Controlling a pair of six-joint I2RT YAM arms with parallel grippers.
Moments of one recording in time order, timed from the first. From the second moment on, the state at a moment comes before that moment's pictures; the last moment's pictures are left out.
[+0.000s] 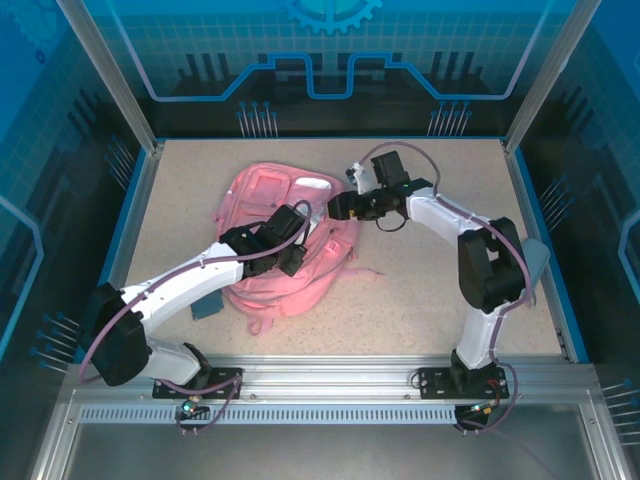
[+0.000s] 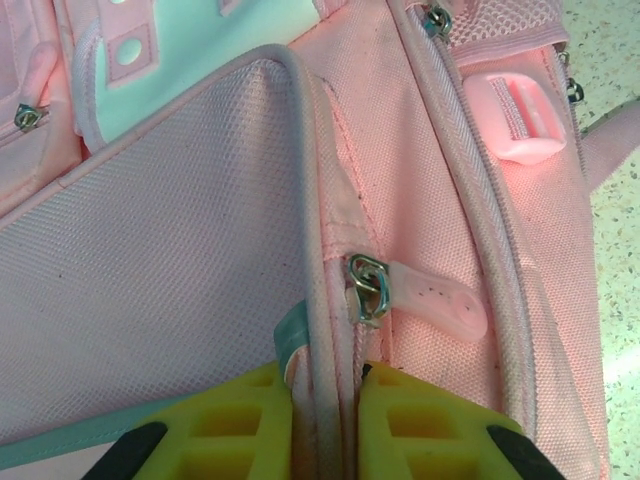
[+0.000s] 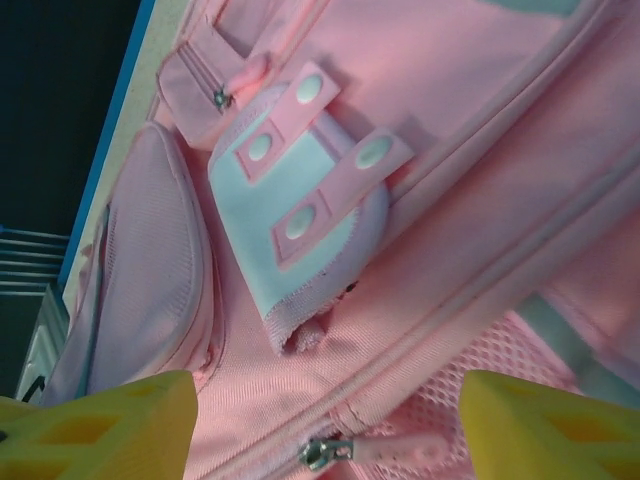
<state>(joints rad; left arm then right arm) -0.70 1.39 1.06 -0.68 -0.23 -0.06 0.39 1.89 1.38 -0.41 -0.66 0.30</state>
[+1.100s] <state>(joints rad) -0.70 1.39 1.04 -0.63 -0.21 -0.09 0.37 1.89 1.25 -0.42 -0.88 0.16</state>
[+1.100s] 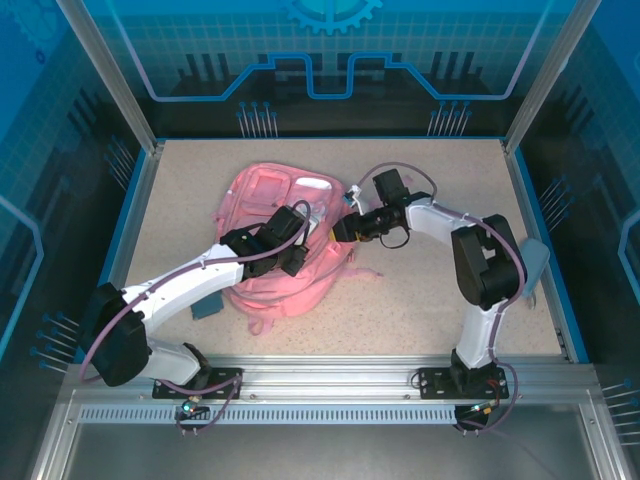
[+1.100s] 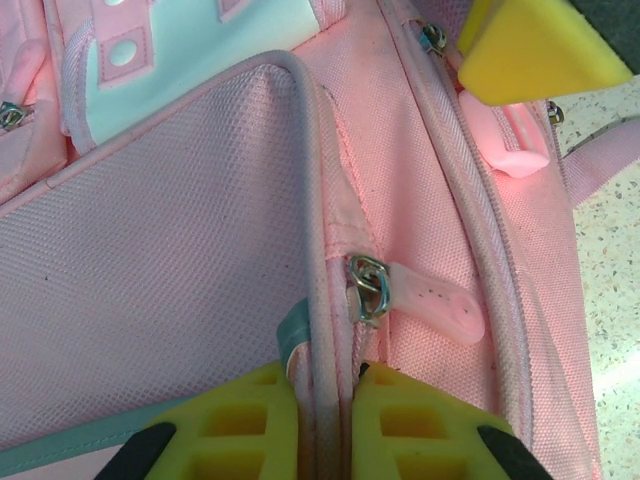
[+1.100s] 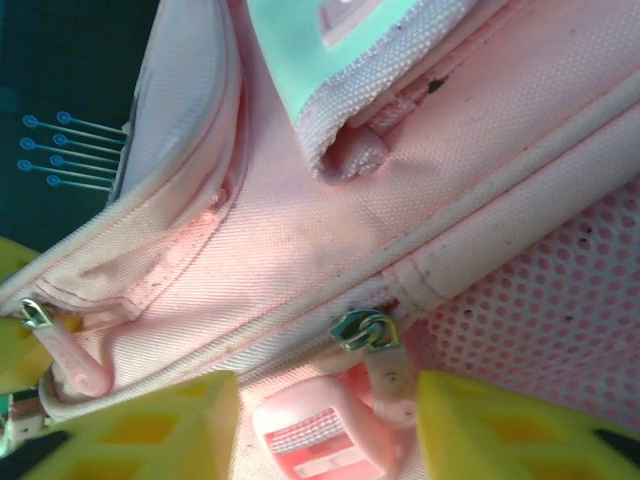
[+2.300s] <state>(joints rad) -0.68 1.38 1.02 -0.60 -0.14 -0.03 0.45 1.93 1.31 -0.45 -0.62 -0.17</state>
